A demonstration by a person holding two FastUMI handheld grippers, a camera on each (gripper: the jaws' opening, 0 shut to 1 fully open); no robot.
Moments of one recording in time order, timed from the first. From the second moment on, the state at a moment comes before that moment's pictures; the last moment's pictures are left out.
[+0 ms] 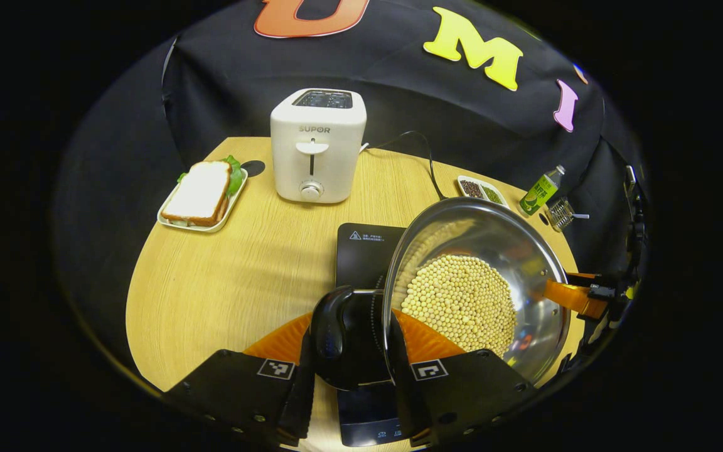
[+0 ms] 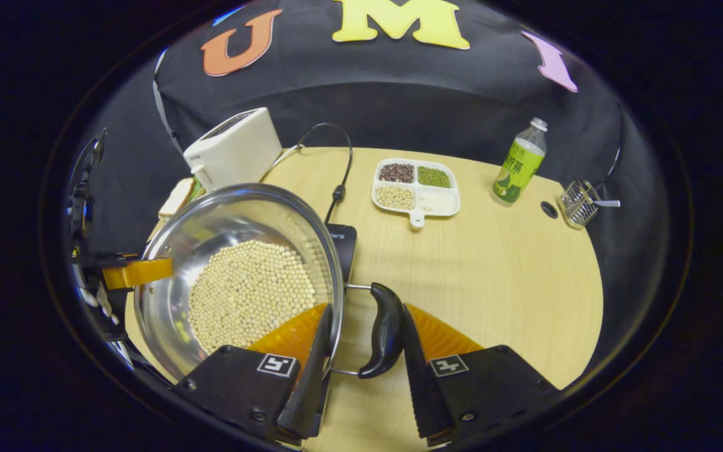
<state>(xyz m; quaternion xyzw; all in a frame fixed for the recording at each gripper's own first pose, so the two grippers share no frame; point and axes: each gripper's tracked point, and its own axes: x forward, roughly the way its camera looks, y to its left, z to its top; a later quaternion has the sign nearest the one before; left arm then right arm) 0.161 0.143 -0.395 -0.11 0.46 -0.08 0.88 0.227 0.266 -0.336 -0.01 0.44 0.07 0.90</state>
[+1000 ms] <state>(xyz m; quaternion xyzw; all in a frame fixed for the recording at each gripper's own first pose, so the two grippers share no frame) 0.145 0.144 -0.221 -0.05 0.23 0.01 0.97 0.196 0.202 -0.206 -0.02 0.24 0.11 0.96</state>
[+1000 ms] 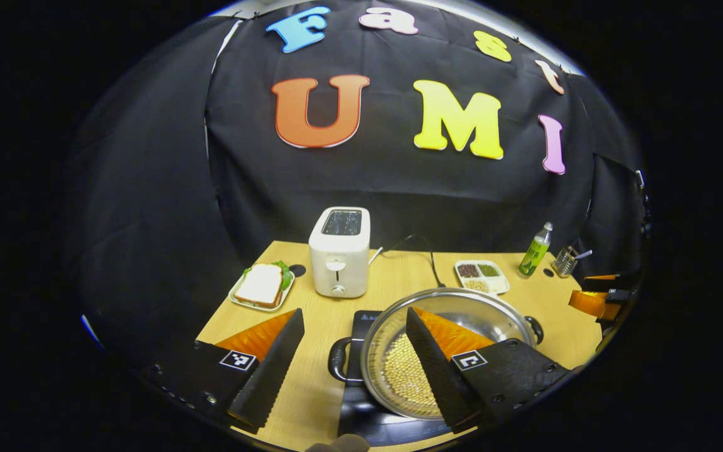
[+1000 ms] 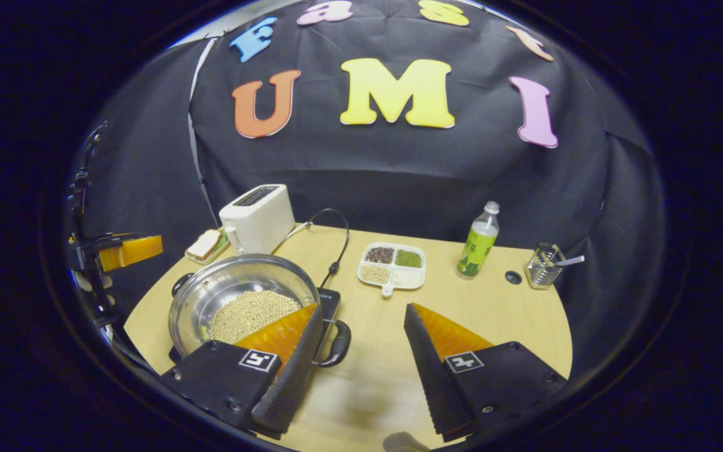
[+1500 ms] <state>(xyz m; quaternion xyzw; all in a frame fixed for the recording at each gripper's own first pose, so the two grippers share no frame) 0.088 0.013 -0.076 -0.04 0.09 0.00 0.99 0.120 0.089 -0.084 0.03 0.12 0.10 0.99</state>
